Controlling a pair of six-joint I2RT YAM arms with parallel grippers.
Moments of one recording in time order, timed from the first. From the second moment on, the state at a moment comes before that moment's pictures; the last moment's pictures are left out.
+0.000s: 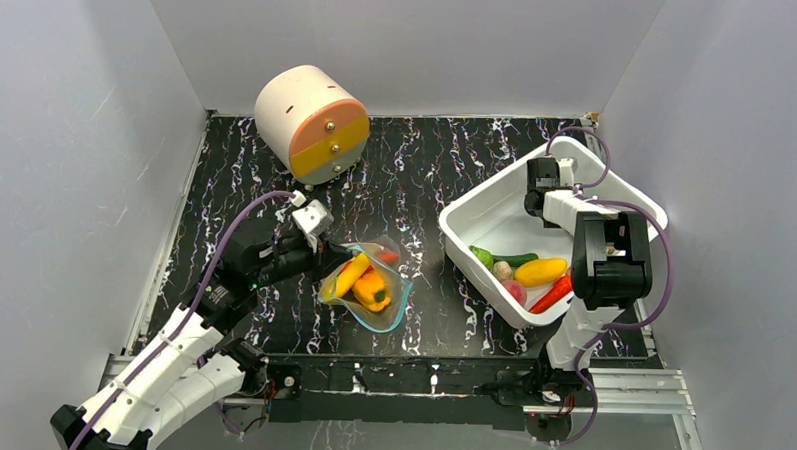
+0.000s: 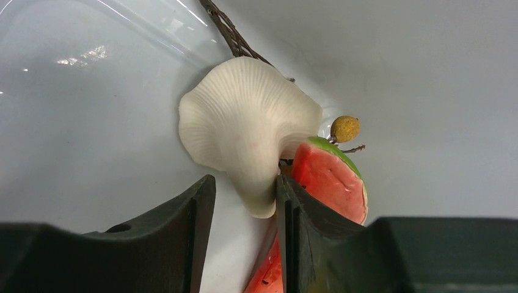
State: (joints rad) left arm -0.58 0.69 0.69 -0.33 0.40 -0.03; right arm 0.01 1.81 1.08 -0.29 0.76 -0.01
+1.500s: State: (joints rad) left arm -0.58 0.72 0.69 -0.33 0.36 -0.07; right arm 0.06 1.15 1.06 -0.43 0.17 0.19
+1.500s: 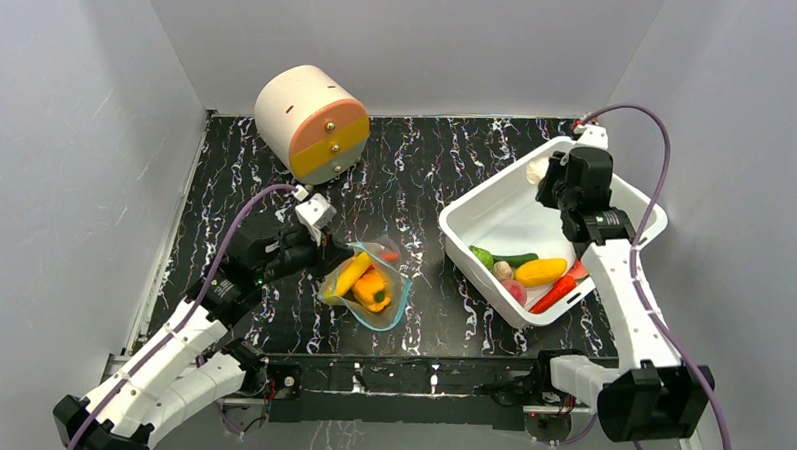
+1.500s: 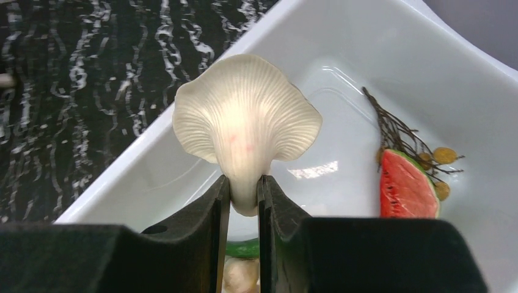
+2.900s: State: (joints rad) left arm -0.58 0.90 0.87 -0.35 0.29 -0.39; right arm 0.93 0.99 0.86 -0.10 -0.34 0.15
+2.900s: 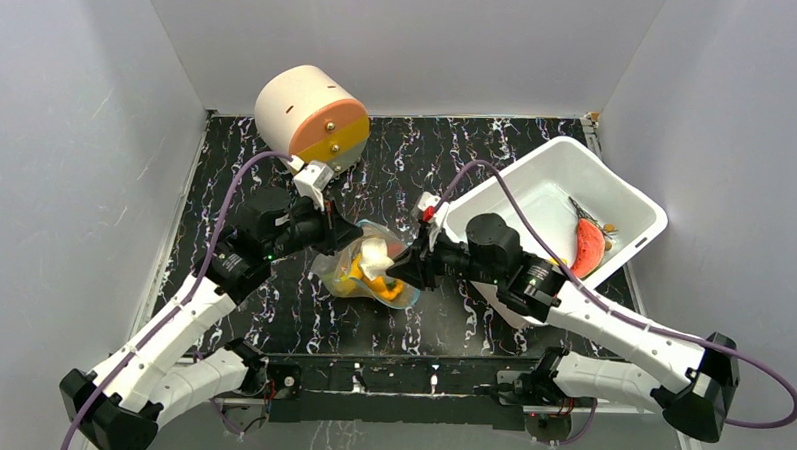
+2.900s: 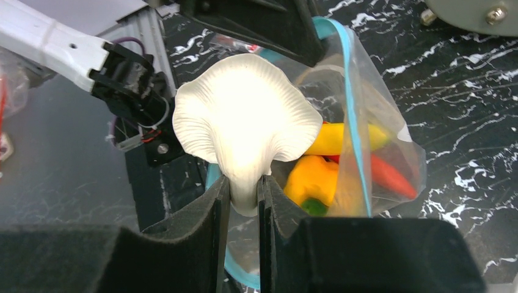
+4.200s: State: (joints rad) left arm -0.58 0.87 0.78 -0.30 0.33 -0.26; right arm 0.94 1.13 1.08 -0.23 0.04 0.23
